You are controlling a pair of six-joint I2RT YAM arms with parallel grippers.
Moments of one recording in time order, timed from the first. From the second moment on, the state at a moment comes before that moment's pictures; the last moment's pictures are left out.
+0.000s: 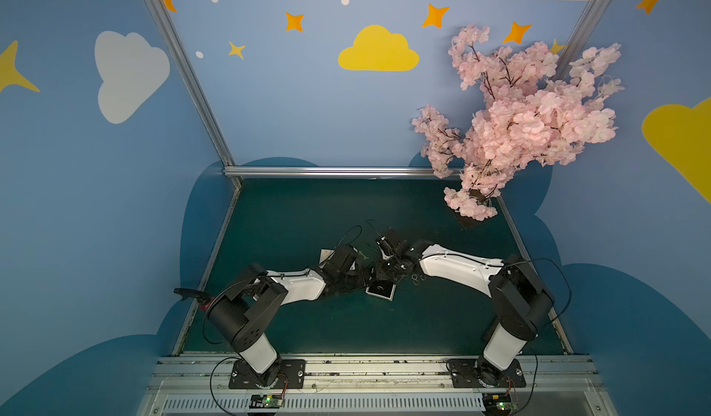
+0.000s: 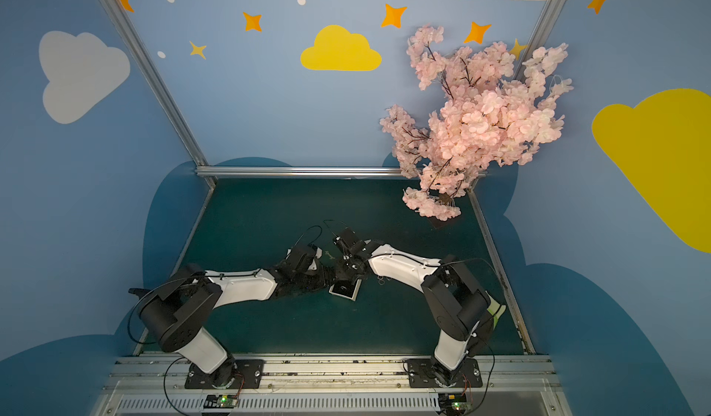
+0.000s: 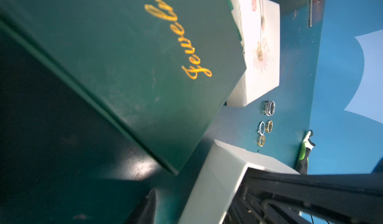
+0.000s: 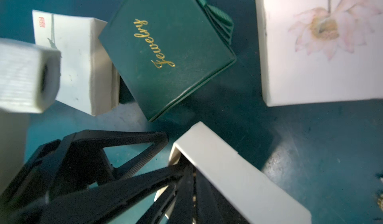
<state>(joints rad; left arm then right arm) -0.68 1.65 0.69 0.12 0.28 -0.91 0.84 1.74 1.13 -0.52 -0.11 0.72</state>
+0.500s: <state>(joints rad) -0.69 1.68 0.76 0.05 0.25 -0.91 0.84 1.74 1.13 -0.53 -0.11 0.72</state>
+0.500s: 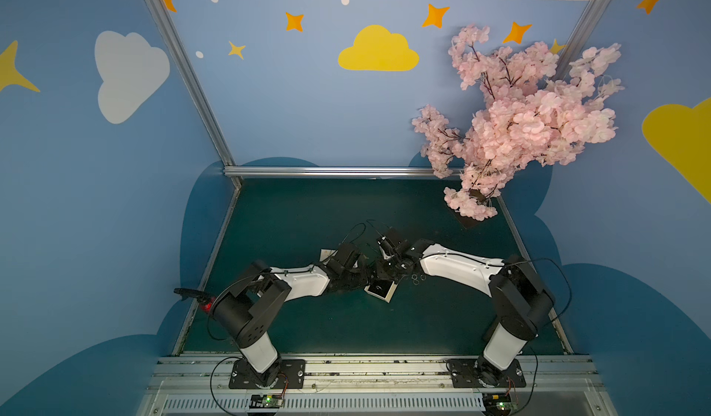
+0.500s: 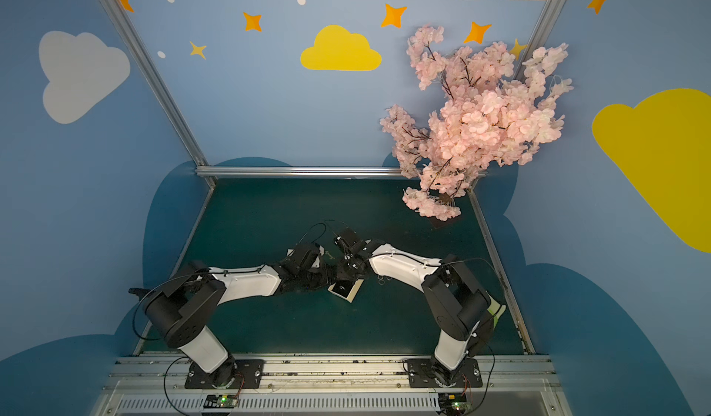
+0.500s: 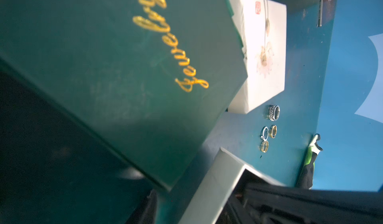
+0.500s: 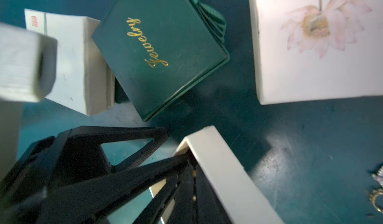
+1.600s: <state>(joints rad) -0.71 1.70 0.78 0.02 0.21 -0.91 0.81 1.72 1.08 -0.44 -0.11 0.69</state>
